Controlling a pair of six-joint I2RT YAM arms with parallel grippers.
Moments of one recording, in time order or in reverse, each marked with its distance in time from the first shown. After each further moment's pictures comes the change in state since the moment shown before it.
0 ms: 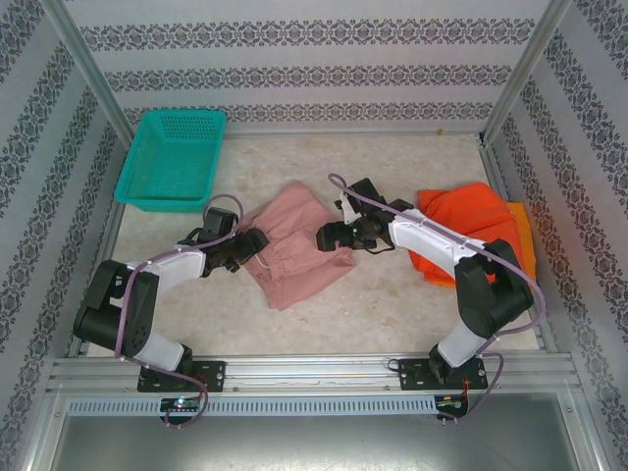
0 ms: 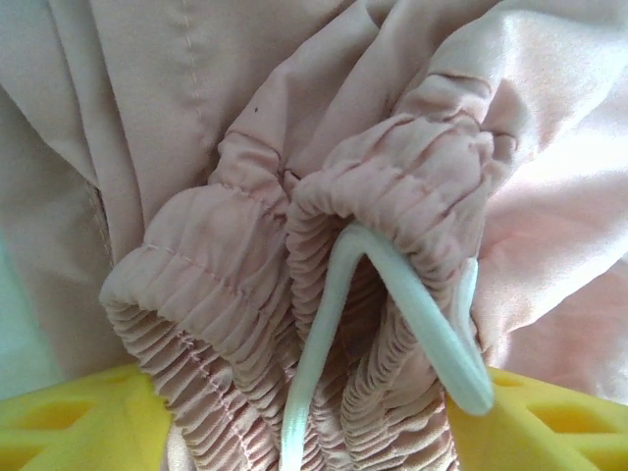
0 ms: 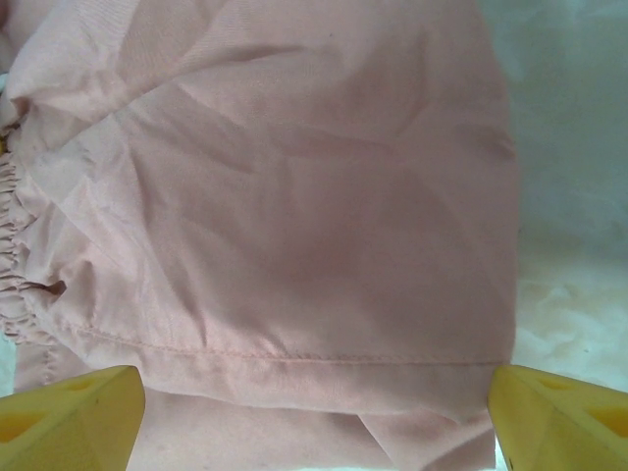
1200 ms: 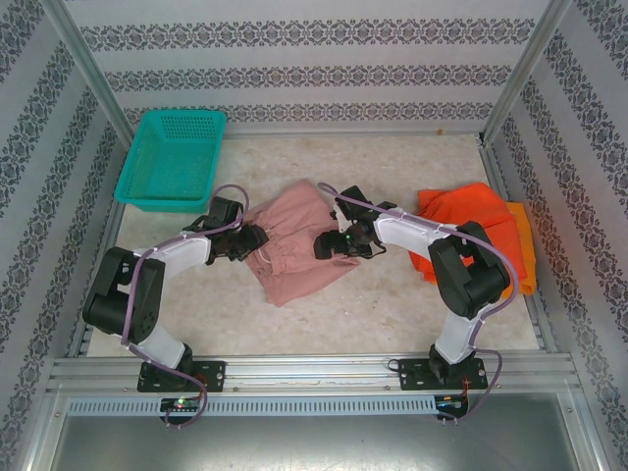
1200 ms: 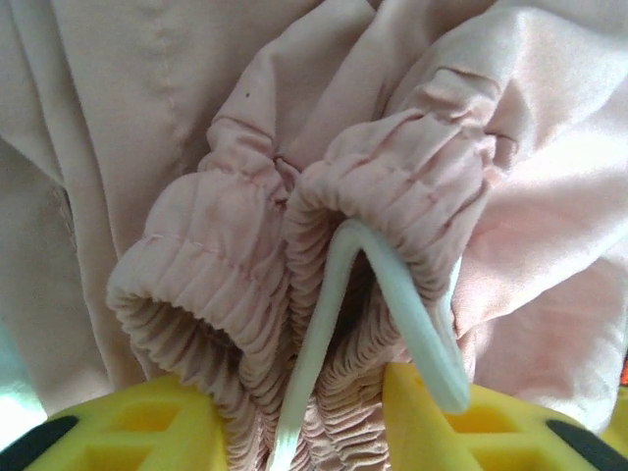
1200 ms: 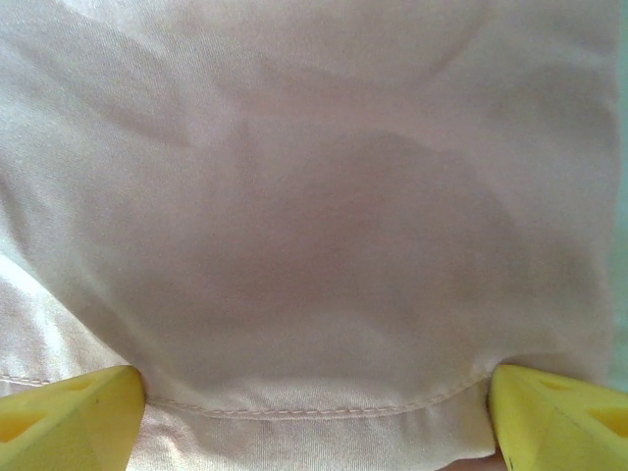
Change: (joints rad) left arm 0.000 0.089 0.134 -0.092 0.027 0.050; right arm 0.006 0.153 0.010 0.016 -0.005 0.003
